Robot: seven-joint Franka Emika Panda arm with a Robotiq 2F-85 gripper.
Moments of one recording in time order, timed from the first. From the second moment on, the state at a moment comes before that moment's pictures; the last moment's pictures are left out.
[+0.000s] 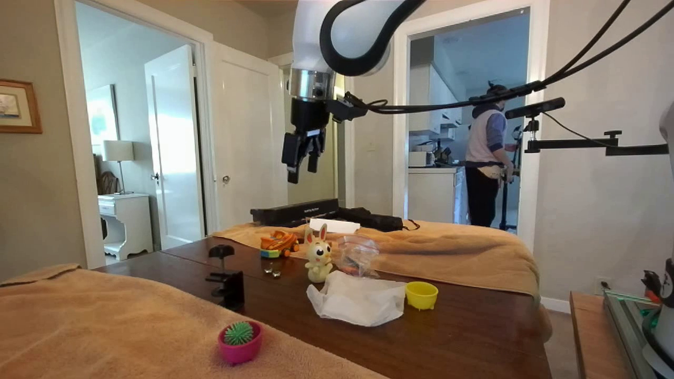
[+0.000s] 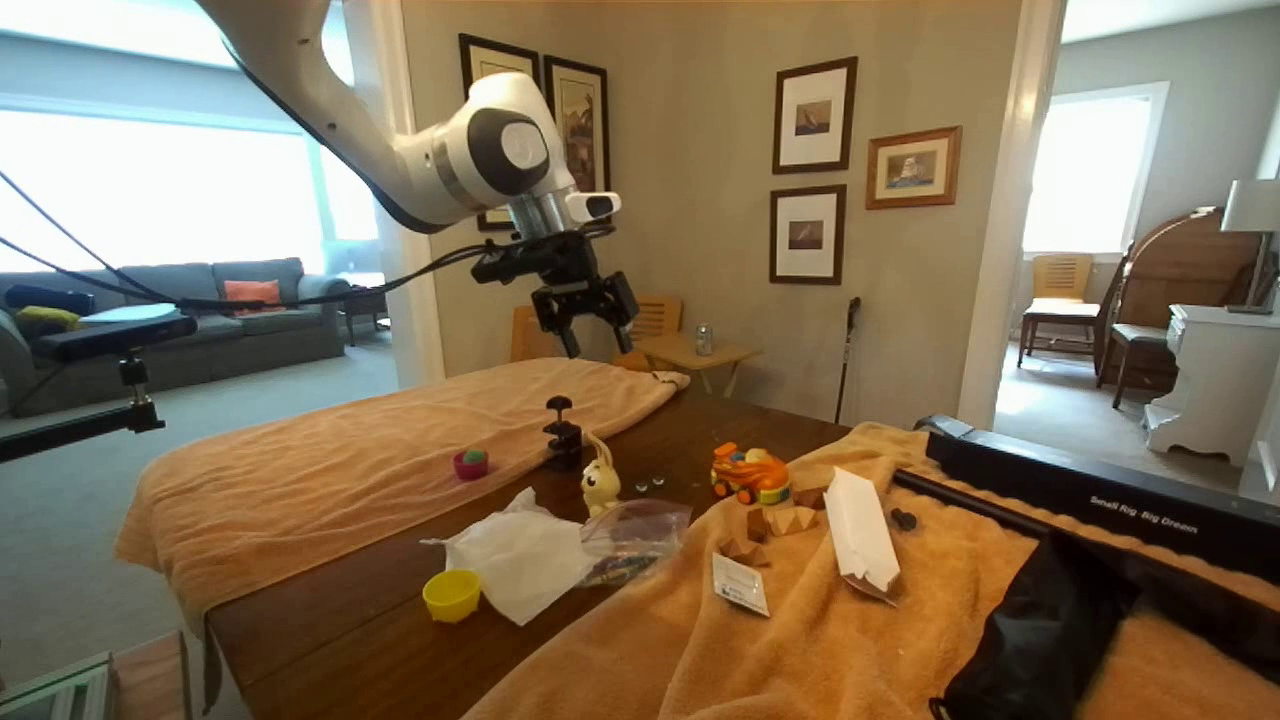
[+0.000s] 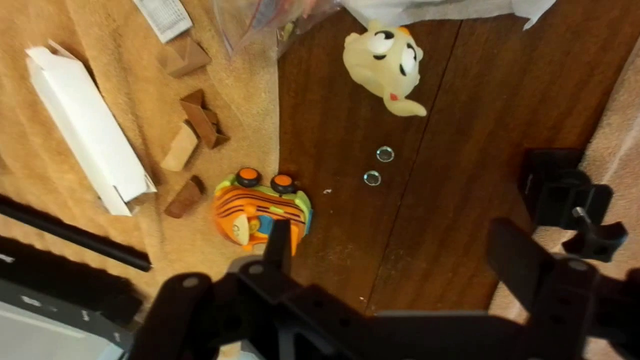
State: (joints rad) arm 0.13 0.10 0.08 -2.07 -0.33 2.43 0.16
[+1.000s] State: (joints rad) arm 0.13 0.02 0.09 -2.13 -0.09 2.12 0.47
